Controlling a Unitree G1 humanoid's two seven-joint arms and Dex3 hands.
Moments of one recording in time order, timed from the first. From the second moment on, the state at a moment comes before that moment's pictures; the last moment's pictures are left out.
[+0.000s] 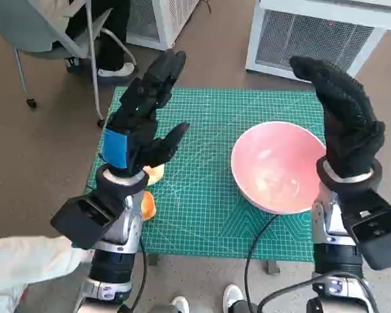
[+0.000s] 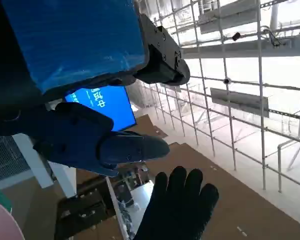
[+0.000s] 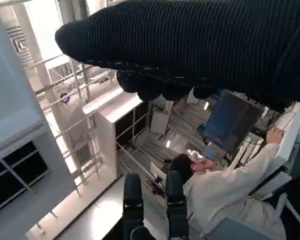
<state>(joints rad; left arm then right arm) -0.53 0.04 0.03 0.18 -0.17 -0.56 -0.23 -0.66 -0.20 -0.12 0.36 0.23 -0.83 0.35</state>
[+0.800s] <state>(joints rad) -0.53 0.03 0.04 0.18 -0.17 -0.56 -0.23 -0.62 -0.26 -0.19 0.42 0.27 -0.86 0.37</state>
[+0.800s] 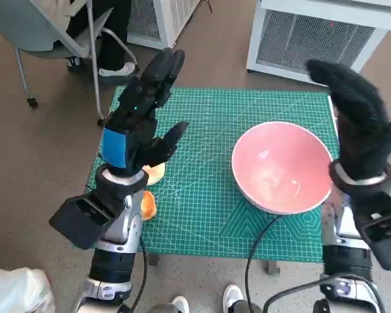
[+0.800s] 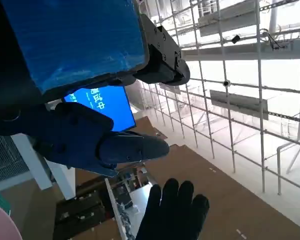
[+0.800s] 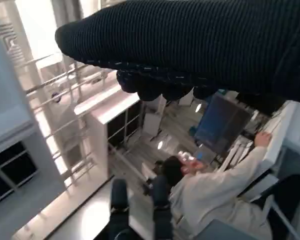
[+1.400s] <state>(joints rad) -0.53 0.03 0.07 0.19 -0.17 -0.57 -0.22 -0.61 -0.37 -0.38 0.87 0.21 -0.94 0.19</state>
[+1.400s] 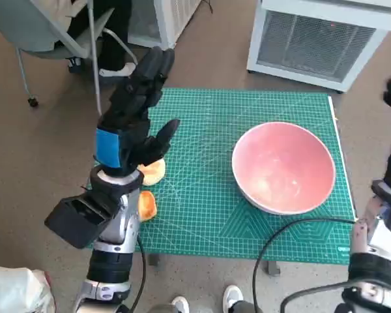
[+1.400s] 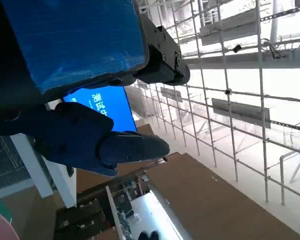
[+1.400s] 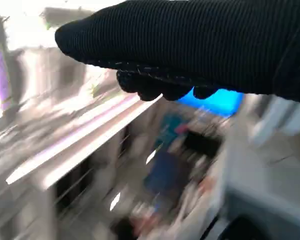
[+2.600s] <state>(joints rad) -0.47 0.04 0.08 0.16 -0.14 -0.56 -0.17 -0.75 -0.21 -0.37 1.29 0.17 -0.56 0.12</state>
